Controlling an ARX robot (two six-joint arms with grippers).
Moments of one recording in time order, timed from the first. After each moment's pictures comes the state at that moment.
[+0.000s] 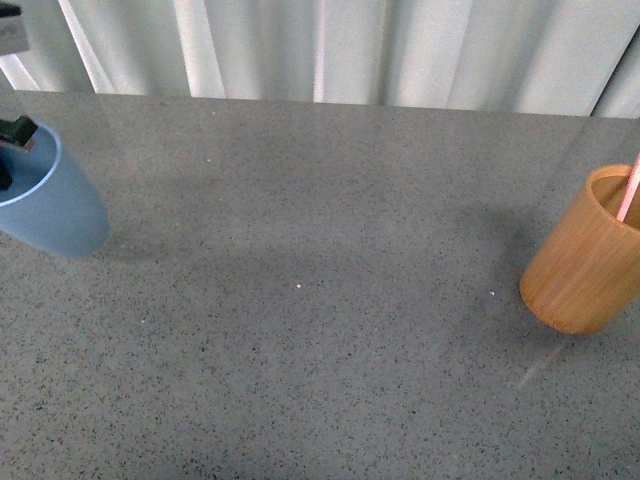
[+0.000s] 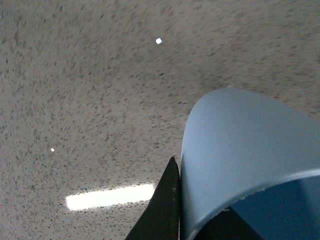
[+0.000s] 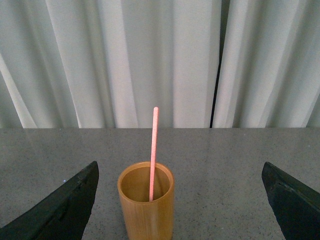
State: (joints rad) left arm 0.03 1.85 1.24 -0.53 0.00 0.34; right arm 0.00 0.00 0.02 0.00 0.00 0.00
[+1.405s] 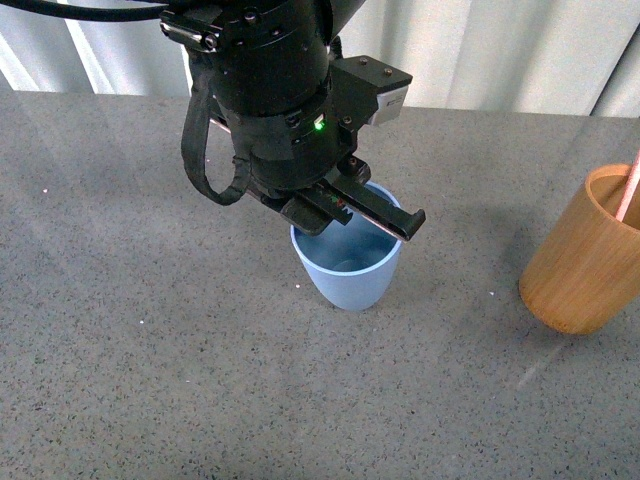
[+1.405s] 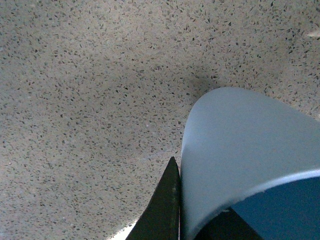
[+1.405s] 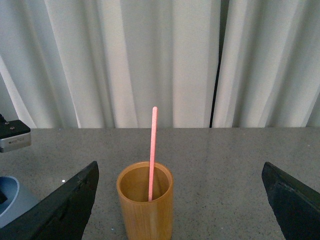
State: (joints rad) left arm -0.54 2.07 1.42 -0.51 -0.04 0.17; right arm 0.00 0.00 0.02 0.00 0.00 0.00
